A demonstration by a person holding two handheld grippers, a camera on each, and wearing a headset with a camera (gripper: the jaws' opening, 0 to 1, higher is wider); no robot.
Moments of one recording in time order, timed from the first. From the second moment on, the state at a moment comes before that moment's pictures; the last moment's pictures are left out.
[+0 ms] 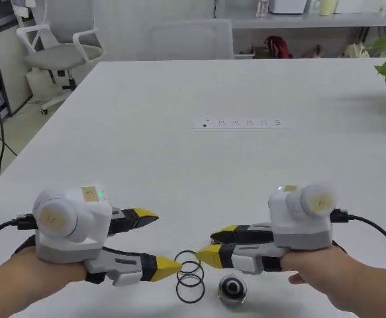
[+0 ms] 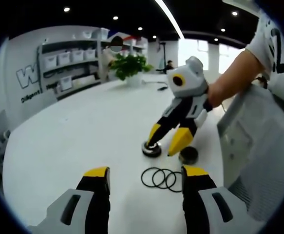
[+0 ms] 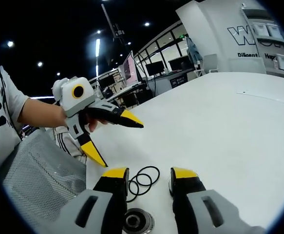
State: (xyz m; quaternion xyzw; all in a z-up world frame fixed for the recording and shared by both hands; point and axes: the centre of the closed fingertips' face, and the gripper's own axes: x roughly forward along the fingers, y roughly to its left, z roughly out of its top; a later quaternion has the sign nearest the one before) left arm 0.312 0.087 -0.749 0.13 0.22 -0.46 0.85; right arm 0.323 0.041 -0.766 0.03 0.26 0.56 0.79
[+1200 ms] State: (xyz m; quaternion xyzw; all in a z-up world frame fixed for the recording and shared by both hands) left arm 0.333 0.057 -0.746 0.14 0.21 -0.49 0.84; right arm 0.355 -0.019 -0.766 0.00 0.25 0.51 0.82
